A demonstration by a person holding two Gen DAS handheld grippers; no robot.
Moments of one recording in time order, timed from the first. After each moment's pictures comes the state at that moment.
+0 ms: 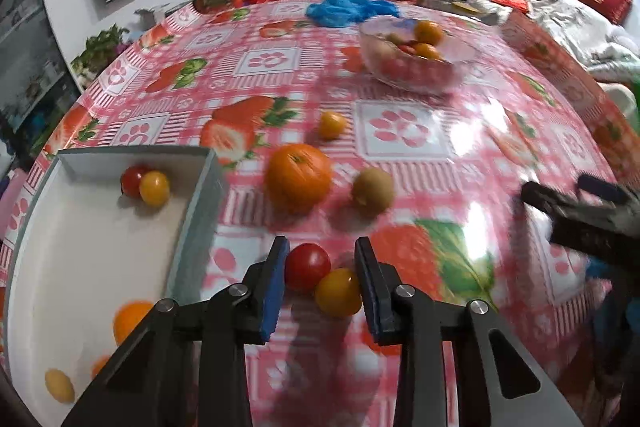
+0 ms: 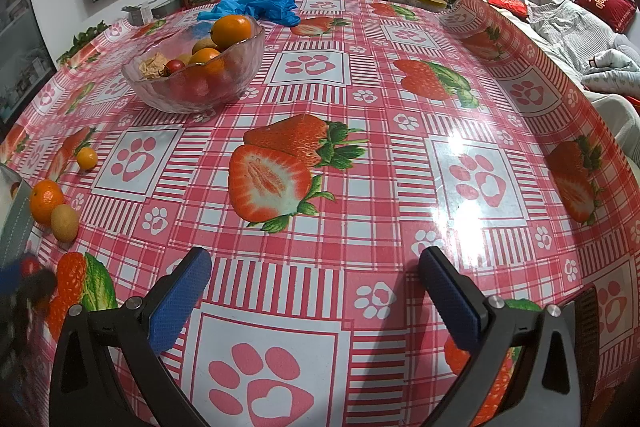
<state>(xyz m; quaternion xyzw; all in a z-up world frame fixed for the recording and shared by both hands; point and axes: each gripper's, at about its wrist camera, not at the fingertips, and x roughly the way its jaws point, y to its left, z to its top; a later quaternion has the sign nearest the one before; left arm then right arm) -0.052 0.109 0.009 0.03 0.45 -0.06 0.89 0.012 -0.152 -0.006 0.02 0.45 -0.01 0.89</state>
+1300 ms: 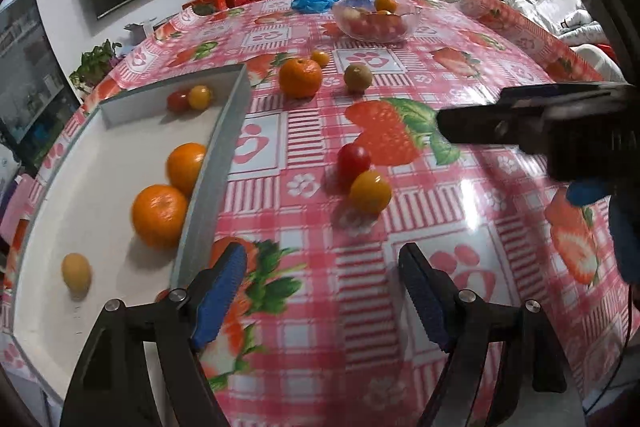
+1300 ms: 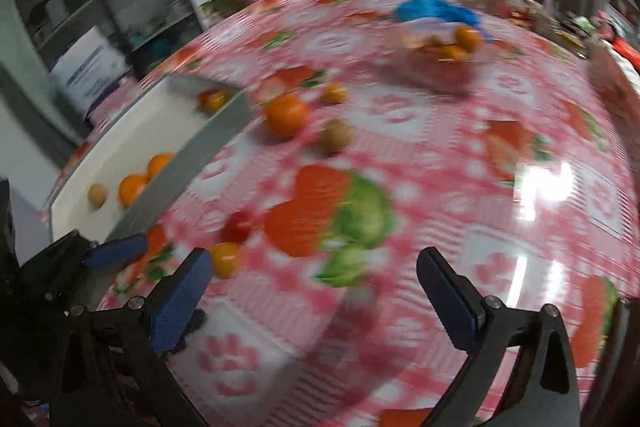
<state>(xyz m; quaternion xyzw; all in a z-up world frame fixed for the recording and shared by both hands) -0.157 0.137 0.007 0.07 0.44 -0.08 0.89 -0.066 -0.040 0.023 -0.03 0.46 0.24 0.85</state>
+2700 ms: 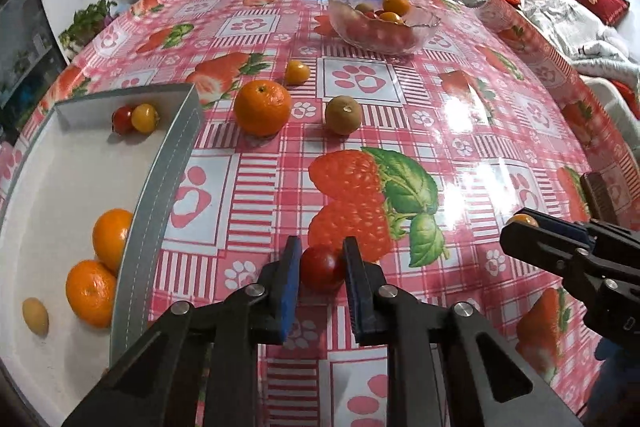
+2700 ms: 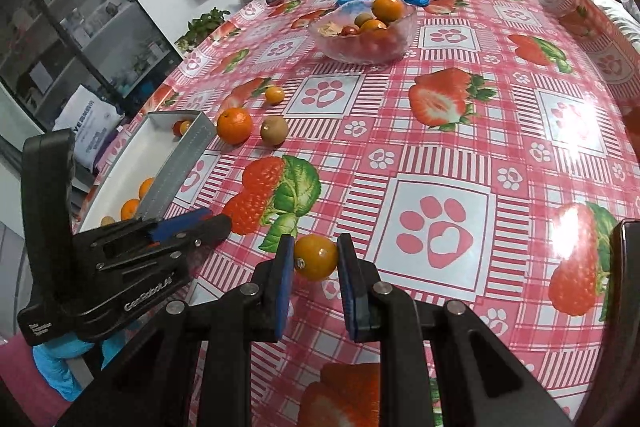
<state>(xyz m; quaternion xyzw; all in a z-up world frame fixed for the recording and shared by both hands) -0.086 0.104 0.012 -0.01 0.50 -0.08 0.86 -0.070 -0.118 0.021 0.10 0.47 0.22 0.85</state>
